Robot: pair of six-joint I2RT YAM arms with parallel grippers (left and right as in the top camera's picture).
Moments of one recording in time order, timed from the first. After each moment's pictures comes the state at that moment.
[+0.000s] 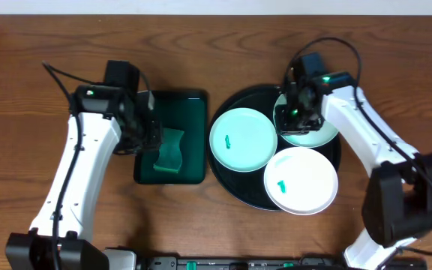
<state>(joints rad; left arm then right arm) -0.11 1.51 1.33 -1.28 0.17 -0.21 0.30 1.86 1.39 -0.98 -0.26 0.19</state>
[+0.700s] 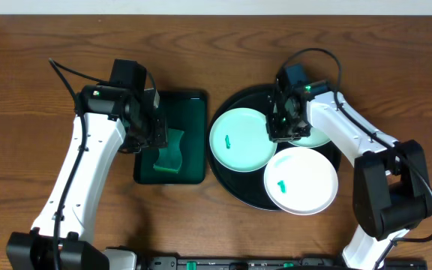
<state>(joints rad) -0.13 1.51 1.33 -1.25 0.17 -0.23 0.34 1.91 1.32 -0.88 -0.20 0.23</state>
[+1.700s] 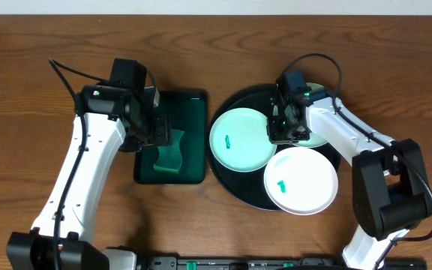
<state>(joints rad) -0.13 1.51 1.33 -1.23 0.17 -0.23 0.34 1.91 1.25 -0.78 -0.16 0.29</state>
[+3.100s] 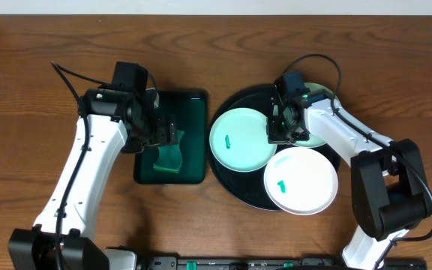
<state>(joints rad) -0.13 1.51 1.28 -1.17 0.17 -0.27 0.35 1.91 1.24 -0.75 -0.13 0.32</state>
